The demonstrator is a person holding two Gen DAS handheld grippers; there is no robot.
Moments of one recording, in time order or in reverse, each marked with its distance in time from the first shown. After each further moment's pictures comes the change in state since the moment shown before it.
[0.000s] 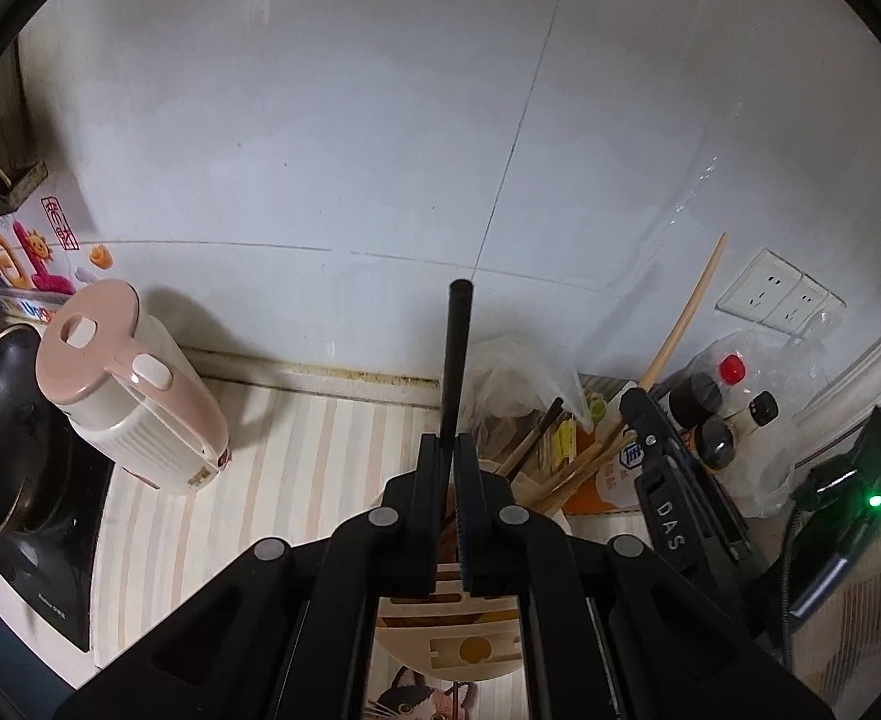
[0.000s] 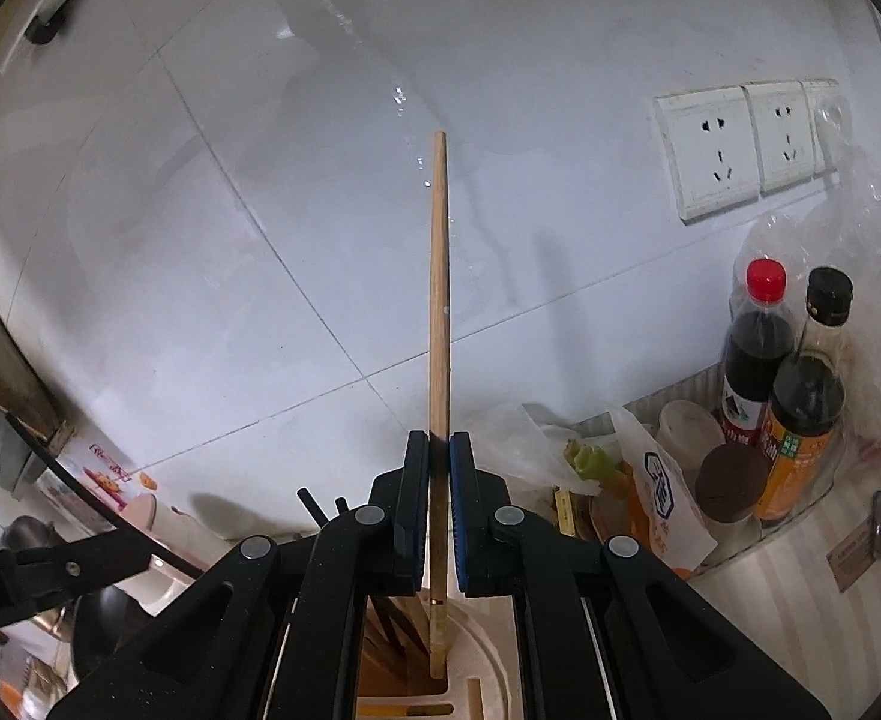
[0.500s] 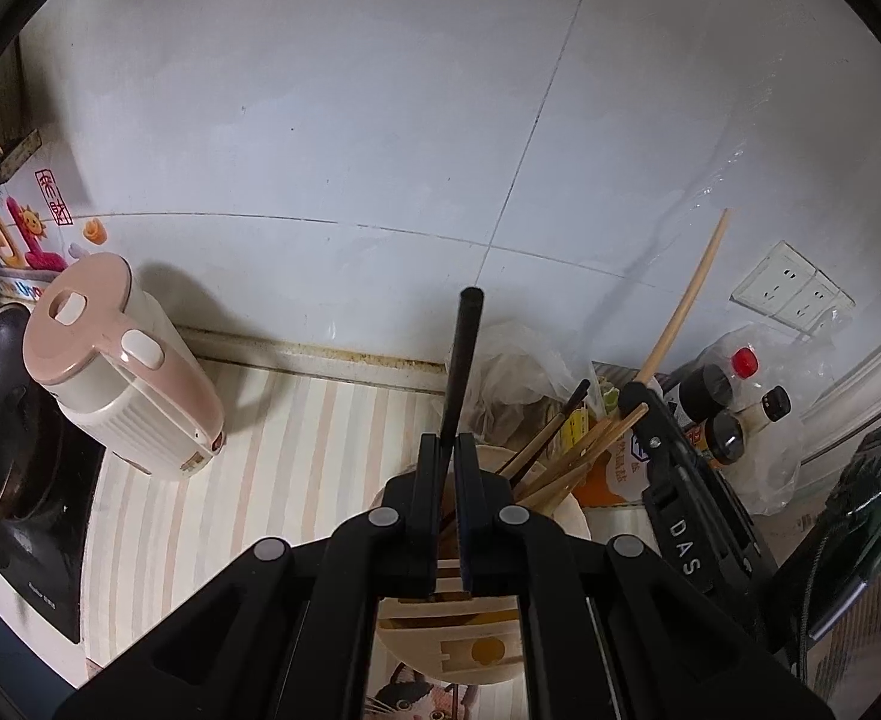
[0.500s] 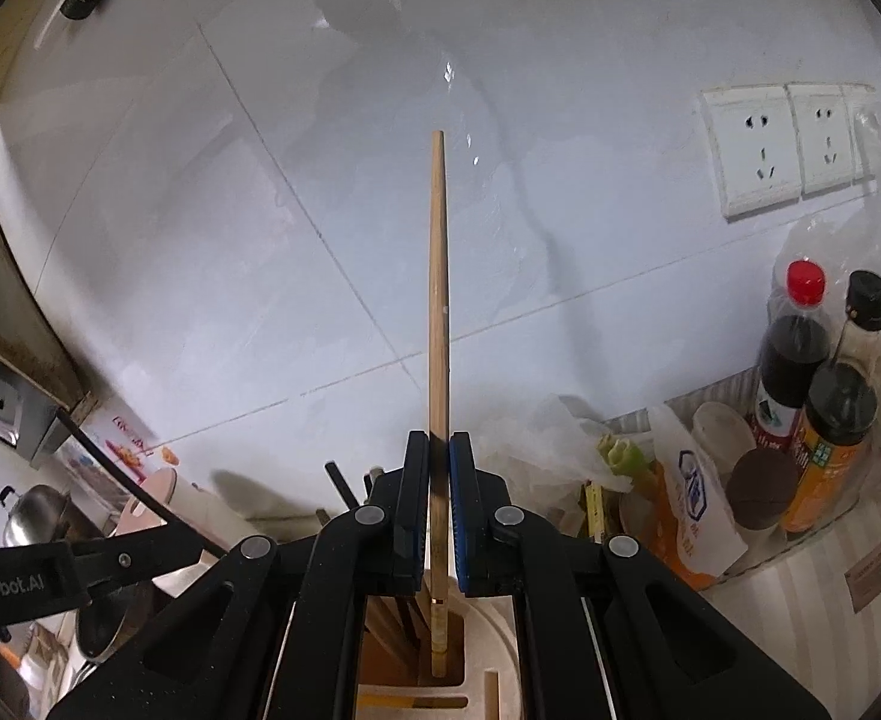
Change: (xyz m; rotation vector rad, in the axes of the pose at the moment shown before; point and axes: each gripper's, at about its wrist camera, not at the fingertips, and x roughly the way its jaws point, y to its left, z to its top) left arm 0.015 0.008 -0.003 -0.024 0.036 -0.009; right arm 0.007 0.006 -0.011 -0.056 0.029 0.092
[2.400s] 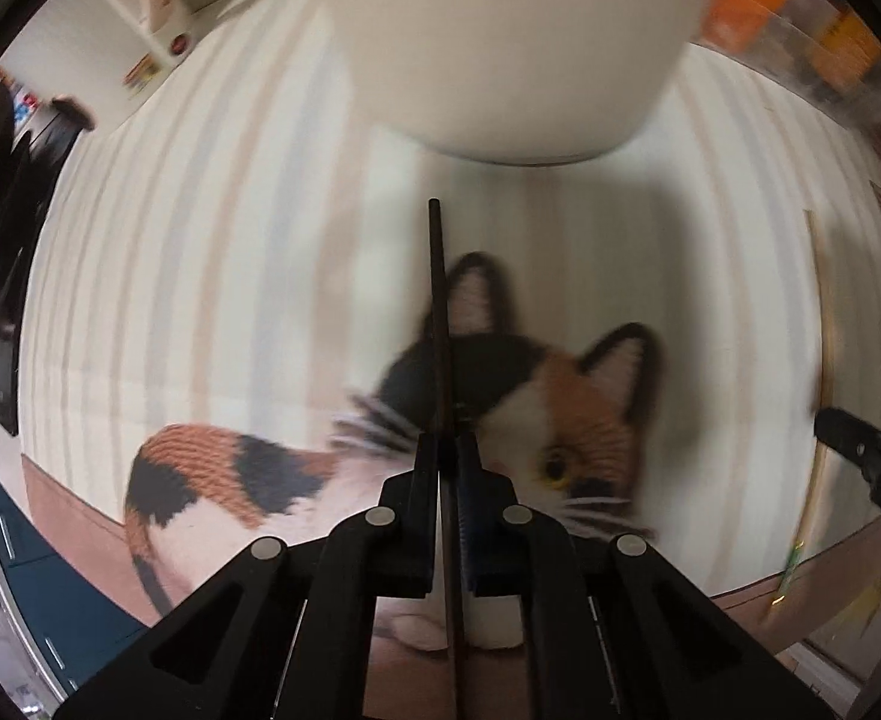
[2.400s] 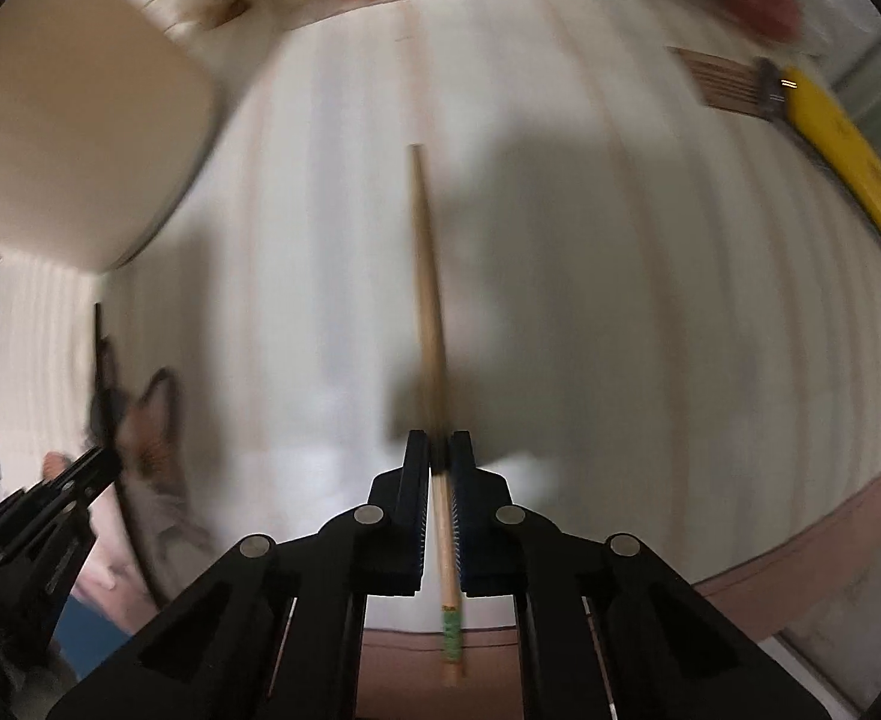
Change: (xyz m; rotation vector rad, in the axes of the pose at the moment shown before) left arm 0.154 0.023 -0.299 0.085 0.466 0.269; right arm -0.042 -0.177 -0.239 0.021 0.865 -0.372
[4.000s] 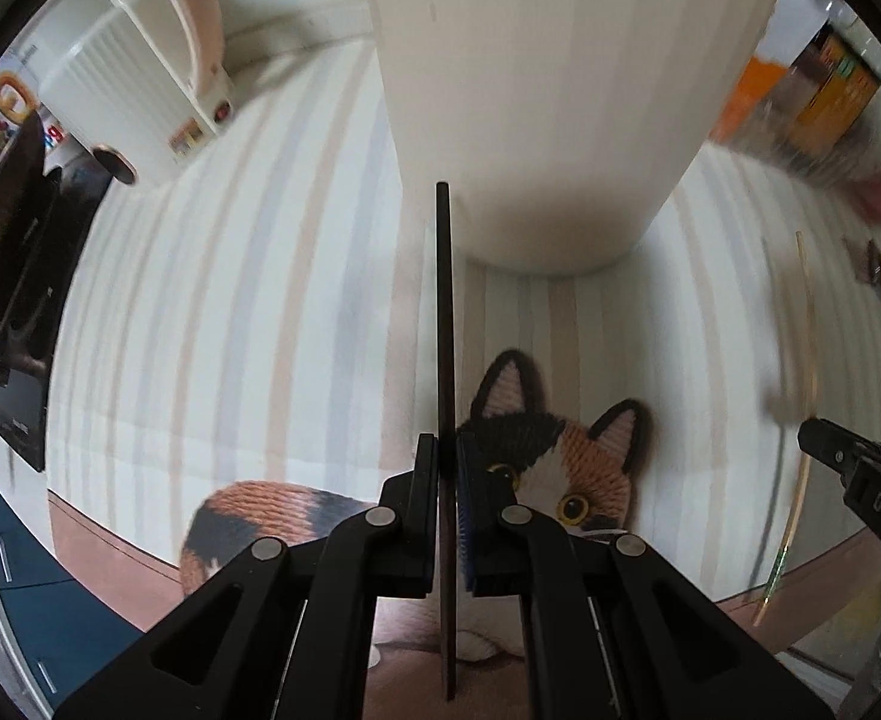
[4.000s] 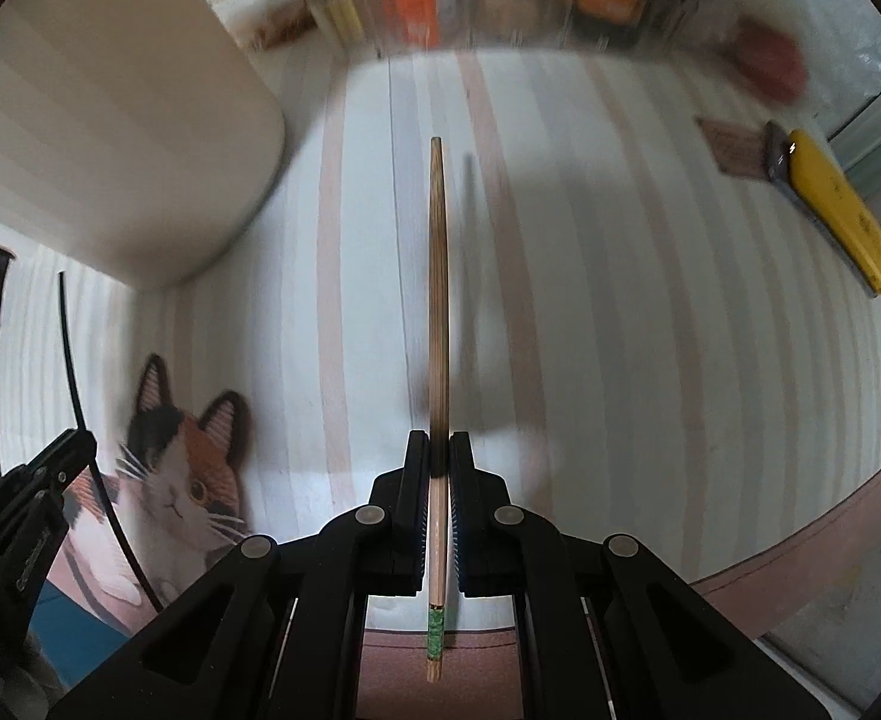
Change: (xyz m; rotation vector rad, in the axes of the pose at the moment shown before) left arm -0.055 0.019 0.033 0.012 -0.171 -0.015; right arm -0.024 0.051 -0.010 -0.011 -0.100 -0.047
